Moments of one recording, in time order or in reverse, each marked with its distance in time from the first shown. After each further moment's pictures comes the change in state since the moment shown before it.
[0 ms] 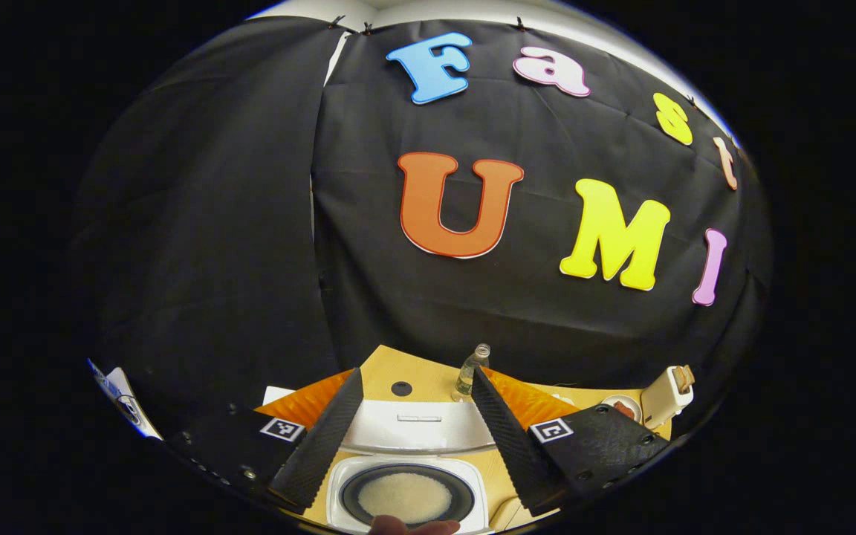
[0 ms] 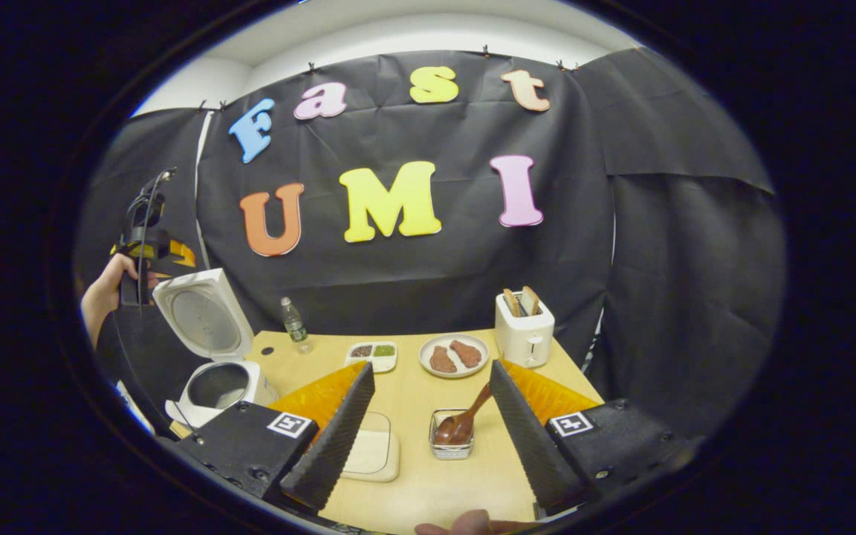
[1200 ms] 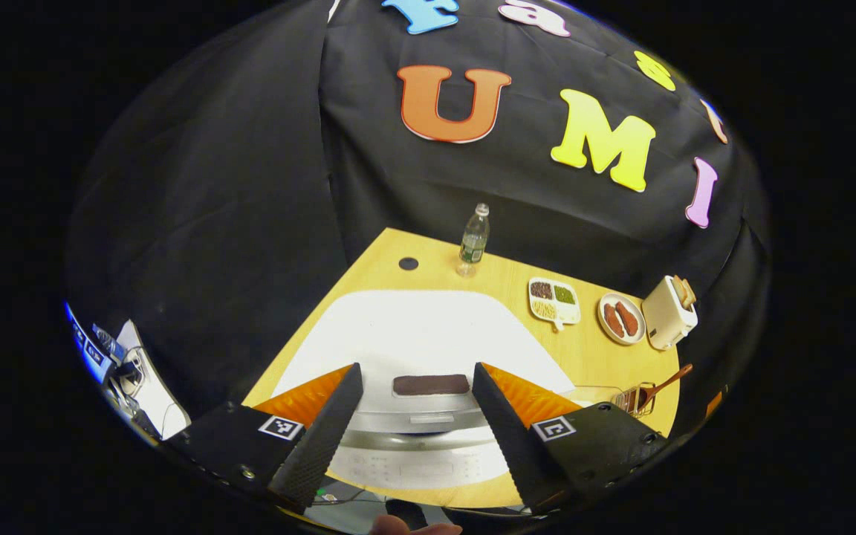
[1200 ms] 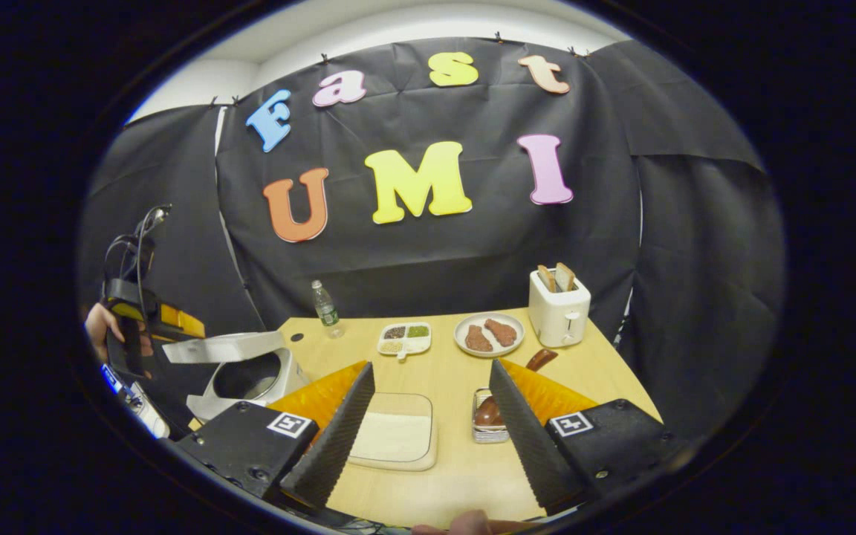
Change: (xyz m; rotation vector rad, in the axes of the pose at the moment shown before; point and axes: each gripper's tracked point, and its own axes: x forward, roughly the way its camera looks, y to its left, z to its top) left arm -0.119 0.007 -0.188 0.010 0.380 -0.008; right arm 0.003 0.047 -0.028 0.031 0.059 0.108
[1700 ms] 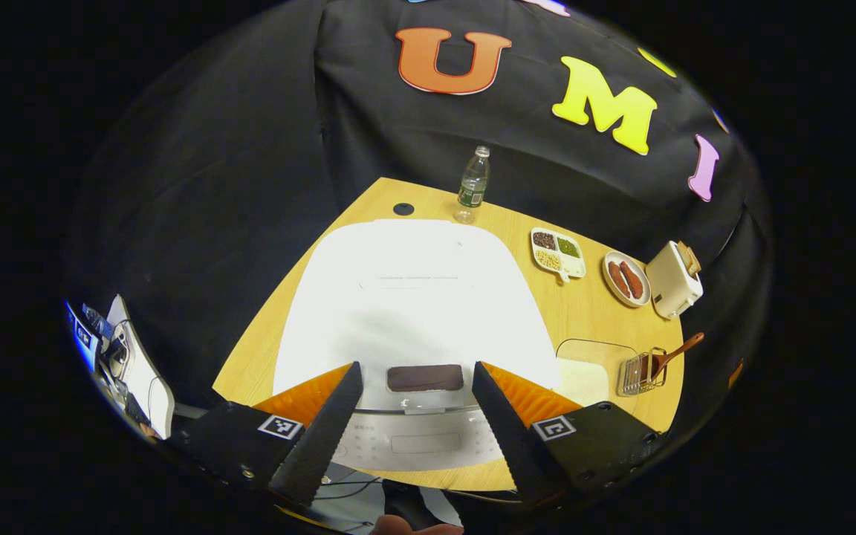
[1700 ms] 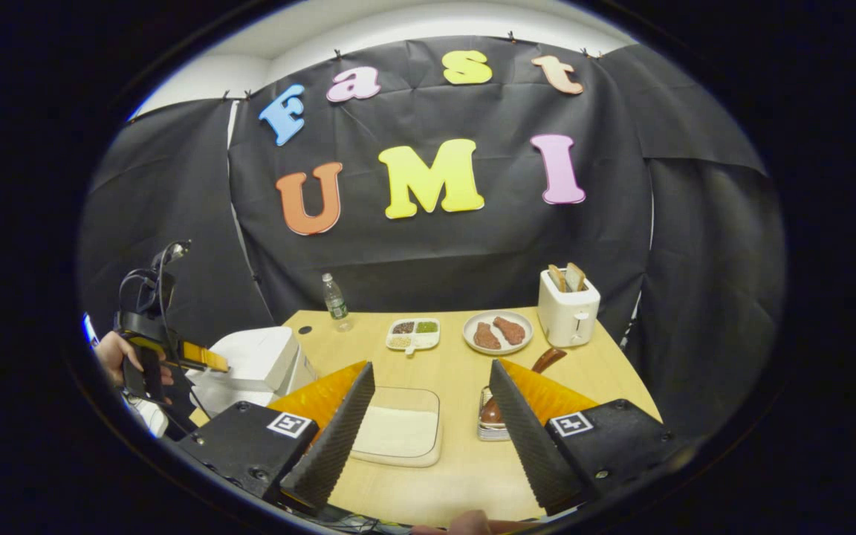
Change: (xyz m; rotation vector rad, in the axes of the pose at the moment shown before) left arm 0.028 0.001 -0.063 0.003 0.137 -0.024; right arm -0.003 0.007 -0.008 -0.025 0.021 0.030
